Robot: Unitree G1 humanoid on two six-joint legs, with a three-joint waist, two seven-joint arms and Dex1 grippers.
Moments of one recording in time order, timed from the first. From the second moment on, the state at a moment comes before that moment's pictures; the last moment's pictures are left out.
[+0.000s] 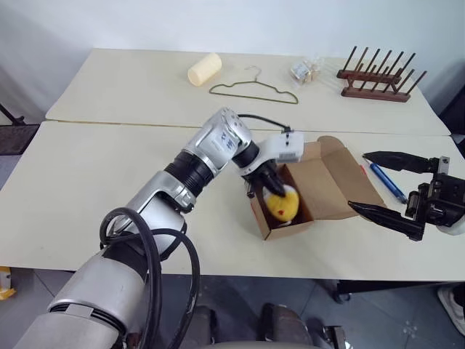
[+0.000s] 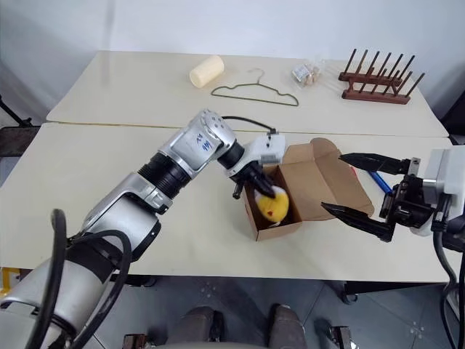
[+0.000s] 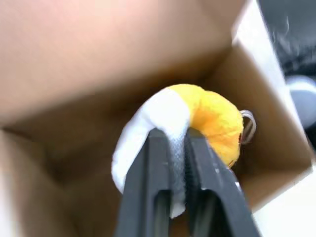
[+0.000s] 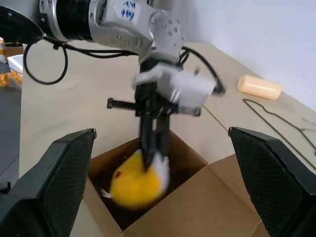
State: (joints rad) left arm -1.37 0.15 -0.46 0.78 -0.08 0.51 -1.27; right arm -0.05 -0.88 -0.55 -0.42 0.81 0.37 1.14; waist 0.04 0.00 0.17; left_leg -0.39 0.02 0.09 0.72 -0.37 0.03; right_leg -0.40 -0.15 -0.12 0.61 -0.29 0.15
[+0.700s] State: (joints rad) left arm -0.42 0.60 0.46 0.18 -0.36 0.33 -0.85; right arm -0.23 -0.58 -0.16 -0.37 0.73 0.26 1.11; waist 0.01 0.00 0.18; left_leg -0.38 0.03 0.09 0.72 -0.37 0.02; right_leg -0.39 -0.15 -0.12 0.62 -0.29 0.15
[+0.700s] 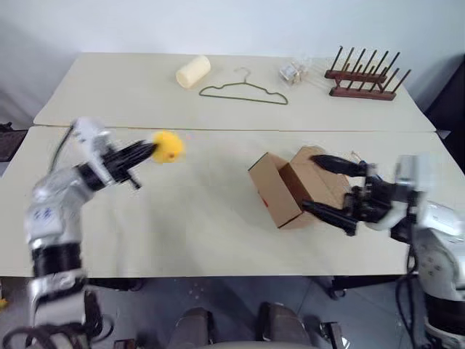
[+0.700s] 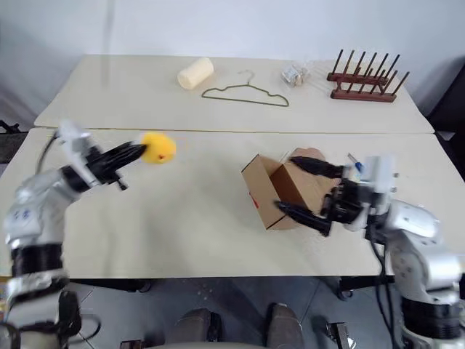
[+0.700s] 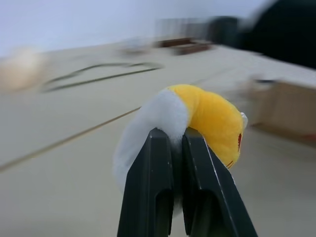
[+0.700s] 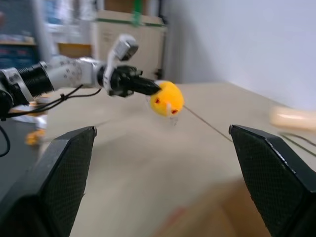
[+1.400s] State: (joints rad) left arm -0.01 0.80 0.59 -0.05 -0.45 0.37 -0.87; right arm -0.35 -0.59 -0.07 -0.19 0.65 0.15 1.26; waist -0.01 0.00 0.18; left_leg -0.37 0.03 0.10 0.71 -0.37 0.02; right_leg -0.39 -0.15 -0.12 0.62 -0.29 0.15
